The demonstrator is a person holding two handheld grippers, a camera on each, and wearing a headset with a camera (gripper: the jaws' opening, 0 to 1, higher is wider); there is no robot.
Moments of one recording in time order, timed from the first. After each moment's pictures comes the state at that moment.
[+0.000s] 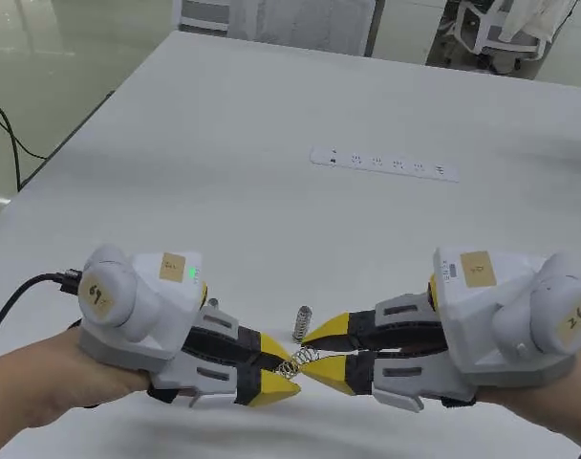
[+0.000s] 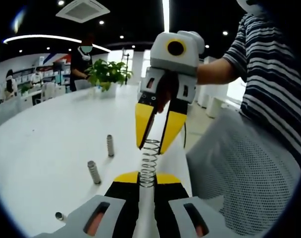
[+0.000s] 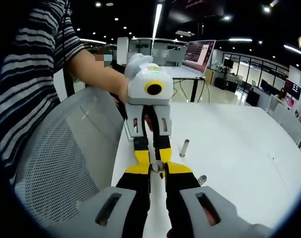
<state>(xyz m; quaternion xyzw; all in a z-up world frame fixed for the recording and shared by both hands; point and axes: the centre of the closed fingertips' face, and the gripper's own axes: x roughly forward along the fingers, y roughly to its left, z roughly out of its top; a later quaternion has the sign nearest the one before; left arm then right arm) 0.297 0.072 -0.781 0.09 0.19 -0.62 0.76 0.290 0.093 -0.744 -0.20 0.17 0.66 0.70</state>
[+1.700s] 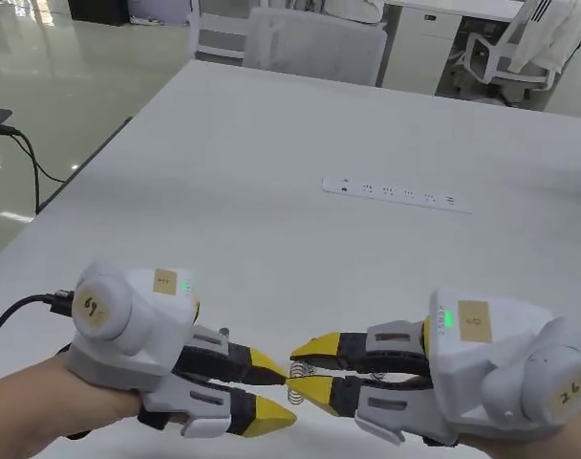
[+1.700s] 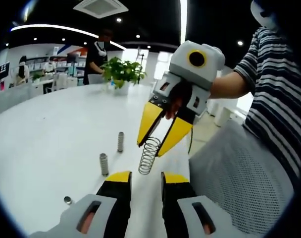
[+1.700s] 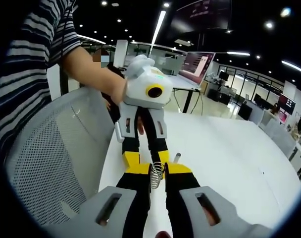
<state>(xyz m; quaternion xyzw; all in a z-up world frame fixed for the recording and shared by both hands) 0.304 0.096 -0.772 0.05 0.22 -0.58 0.78 0.301 0.112 -0.735 -0.23 0.11 0.64 0.72</state>
